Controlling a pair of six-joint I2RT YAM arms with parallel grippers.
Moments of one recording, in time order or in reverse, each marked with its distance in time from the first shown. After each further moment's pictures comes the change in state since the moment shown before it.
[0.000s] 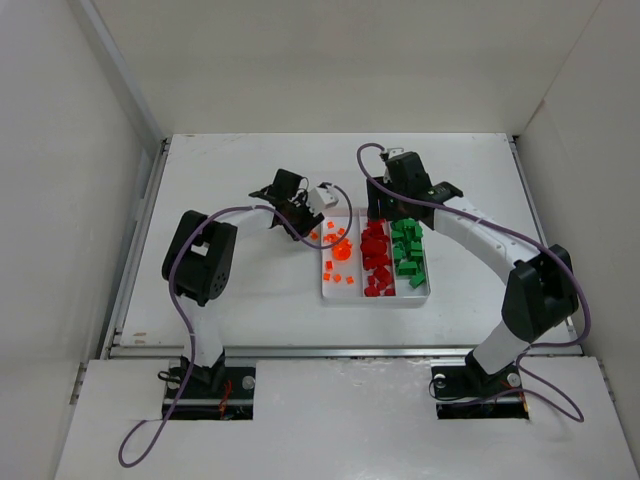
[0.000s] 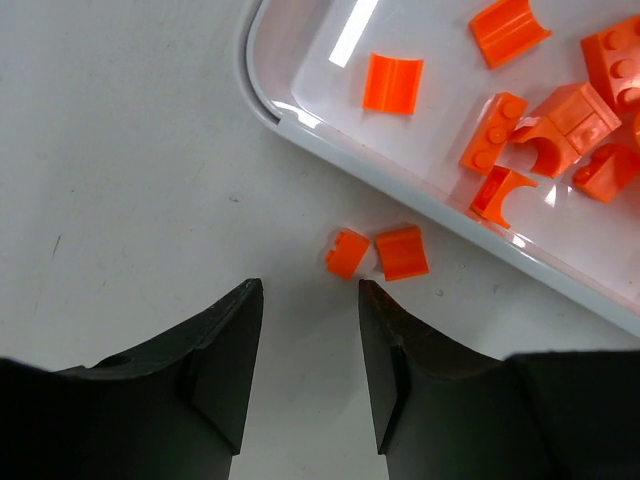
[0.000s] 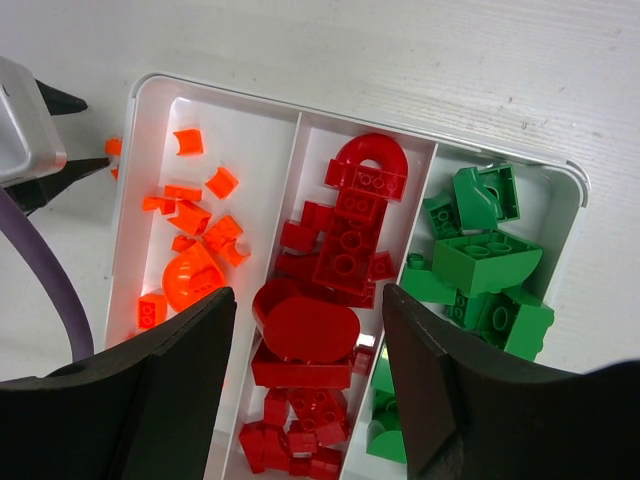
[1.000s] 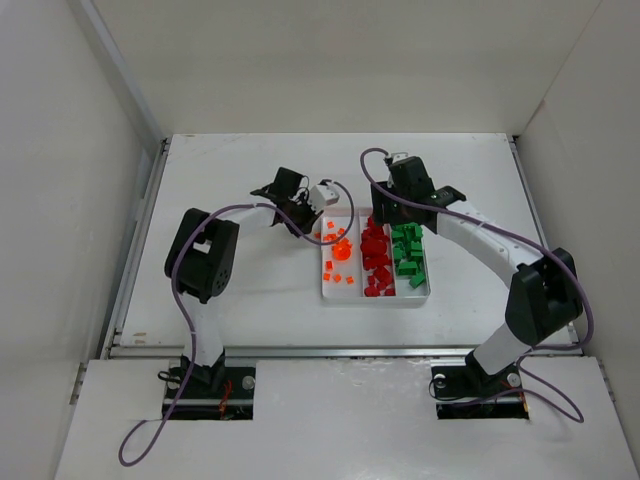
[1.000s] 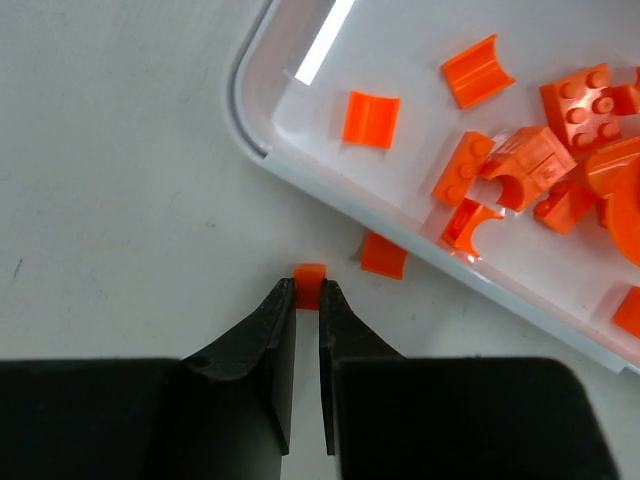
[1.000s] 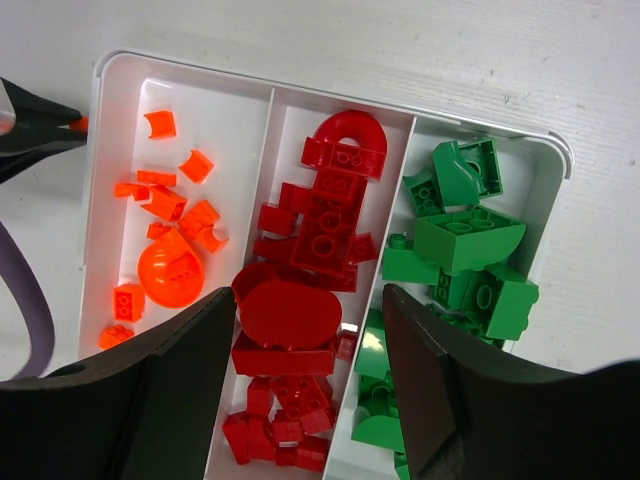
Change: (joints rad) left arm 0.004 0.032 0.035 -0.013 0.082 -0.043; right arm -0.007 -0.029 -0.050 -0.003 0.017 0.000
